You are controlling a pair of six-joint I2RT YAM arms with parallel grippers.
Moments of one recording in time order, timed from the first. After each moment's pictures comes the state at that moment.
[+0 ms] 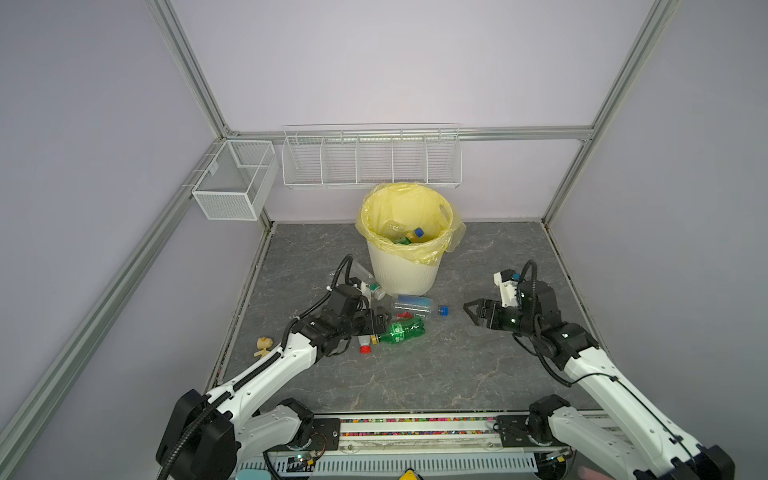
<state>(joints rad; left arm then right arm) -0.64 1.15 0.72 -0.37 0.12 -0.54 0.37 0.89 0.69 -0.46 -0.31 0.52</state>
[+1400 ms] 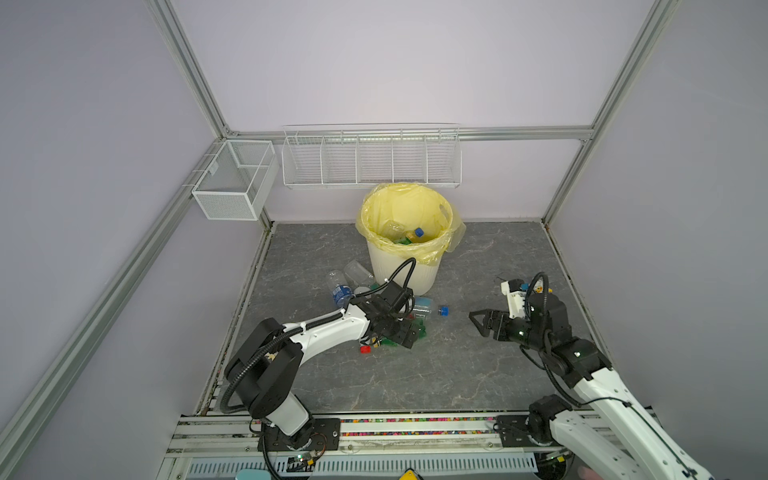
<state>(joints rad) -0.85 1.61 0.98 -0.49 0.09 -0.27 0.37 0.72 0.62 -0.52 -0.30 0.51</state>
